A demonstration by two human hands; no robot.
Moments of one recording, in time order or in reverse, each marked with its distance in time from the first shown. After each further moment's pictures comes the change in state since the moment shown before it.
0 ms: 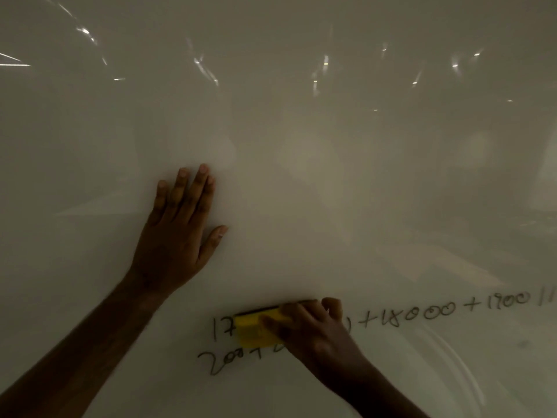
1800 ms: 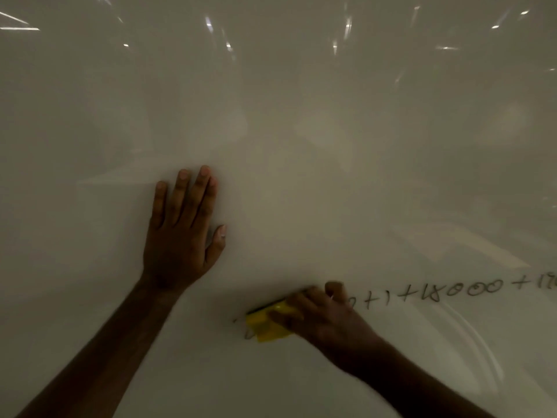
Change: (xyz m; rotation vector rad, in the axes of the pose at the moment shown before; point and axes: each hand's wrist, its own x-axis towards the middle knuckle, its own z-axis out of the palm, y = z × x) left_hand -0.082 -0.026 0.011 -0.041 0.012 -0.065; right_hand 0.023 -0.042 0.016 -0.069 -0.094 -0.228
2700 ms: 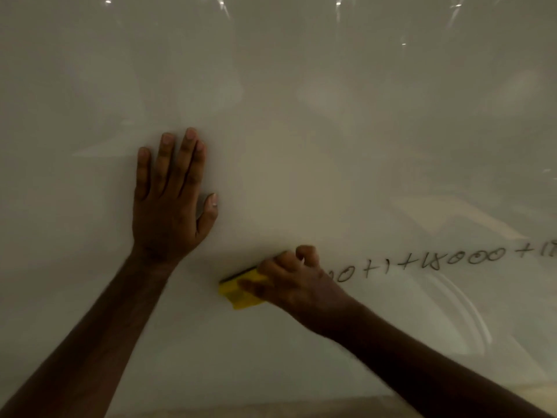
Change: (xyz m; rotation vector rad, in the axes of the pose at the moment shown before) left_hand -0.007 0.003 0.000 -0.025 0.007 -0.032; right_hand 0.029 -0.016 0.015 0.029 0.047 0.006
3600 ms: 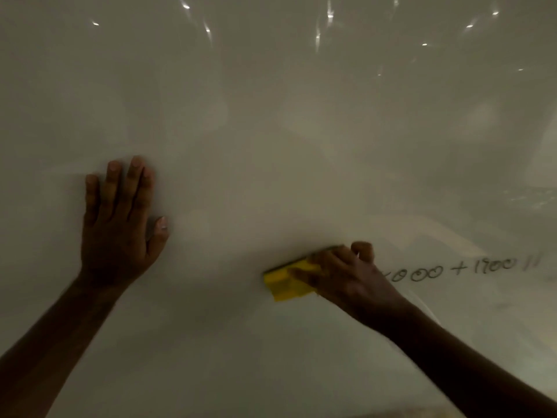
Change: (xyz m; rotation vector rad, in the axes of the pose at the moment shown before) left_hand 0.001 0.006 -0.002 0.018 -0.024 -0.044; right_hand -0.096 0.115 -0.073 -0.076 0.042 0.062
